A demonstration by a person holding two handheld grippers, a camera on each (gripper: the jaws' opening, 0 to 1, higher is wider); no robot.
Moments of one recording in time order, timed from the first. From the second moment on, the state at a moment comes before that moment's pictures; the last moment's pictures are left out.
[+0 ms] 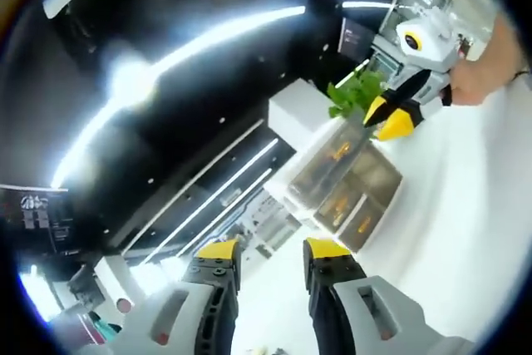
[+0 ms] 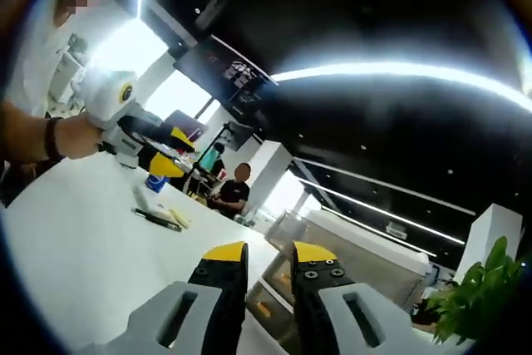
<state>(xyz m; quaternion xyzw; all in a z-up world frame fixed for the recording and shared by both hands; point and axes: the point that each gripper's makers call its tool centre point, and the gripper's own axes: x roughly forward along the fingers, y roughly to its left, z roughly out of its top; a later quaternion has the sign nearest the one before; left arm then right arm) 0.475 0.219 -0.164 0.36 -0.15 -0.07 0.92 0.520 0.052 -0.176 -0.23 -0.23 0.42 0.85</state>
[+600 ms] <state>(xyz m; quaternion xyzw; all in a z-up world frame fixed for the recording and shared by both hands) 0.448 0.268 -0.201 0.36 -0.09 -0.07 0.92 0.503 0.095 -0.193 -0.30 -0.23 0.45 0.81</state>
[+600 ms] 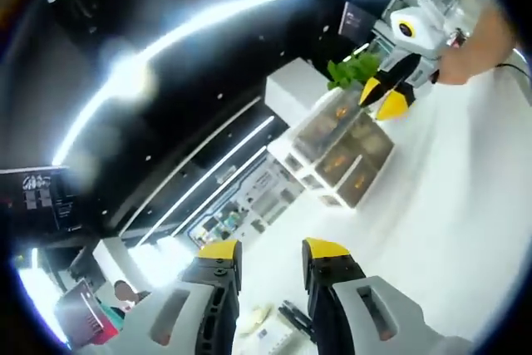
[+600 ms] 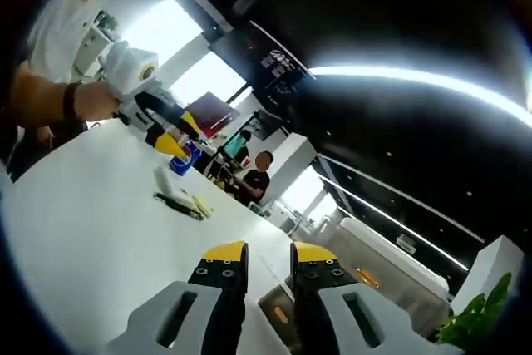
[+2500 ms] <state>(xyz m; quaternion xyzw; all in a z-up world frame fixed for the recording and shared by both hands) 0.474 0.345 -0.262 0.34 -0.02 0.00 0.94 0.518 0.341 -0.299 -0.33 0.01 0.56 0.76</state>
